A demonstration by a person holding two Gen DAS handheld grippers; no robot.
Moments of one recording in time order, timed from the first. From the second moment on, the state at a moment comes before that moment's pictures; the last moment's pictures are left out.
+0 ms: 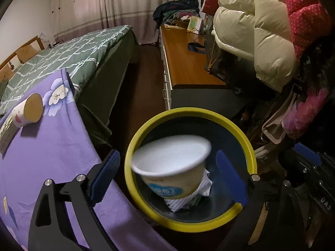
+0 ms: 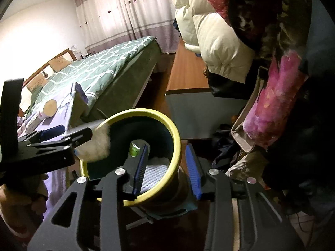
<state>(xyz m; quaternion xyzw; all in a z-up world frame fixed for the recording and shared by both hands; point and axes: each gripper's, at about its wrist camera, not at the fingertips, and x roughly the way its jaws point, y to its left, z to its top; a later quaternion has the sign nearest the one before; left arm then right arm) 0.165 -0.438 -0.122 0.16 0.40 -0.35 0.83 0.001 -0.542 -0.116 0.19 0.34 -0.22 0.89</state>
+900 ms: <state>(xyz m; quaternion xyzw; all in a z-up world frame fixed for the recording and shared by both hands) 0.247 -0.134 -0.066 0.04 0.34 -0.11 0.93 0.119 -0.402 -0.076 0.12 0.34 -0.09 0.93</state>
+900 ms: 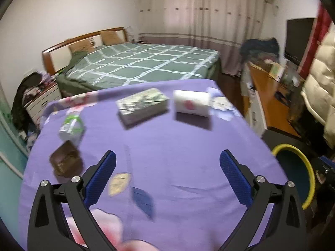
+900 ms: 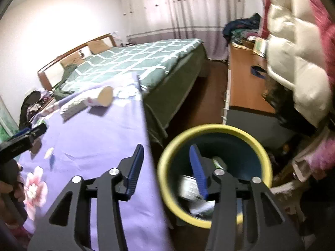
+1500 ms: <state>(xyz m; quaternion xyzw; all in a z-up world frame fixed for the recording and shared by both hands) 0.325 -0.061 -0.074 0.03 0.34 -0.06 0.94 0.276 -0.282 -0.061 0.11 0.34 -0.07 0.93</state>
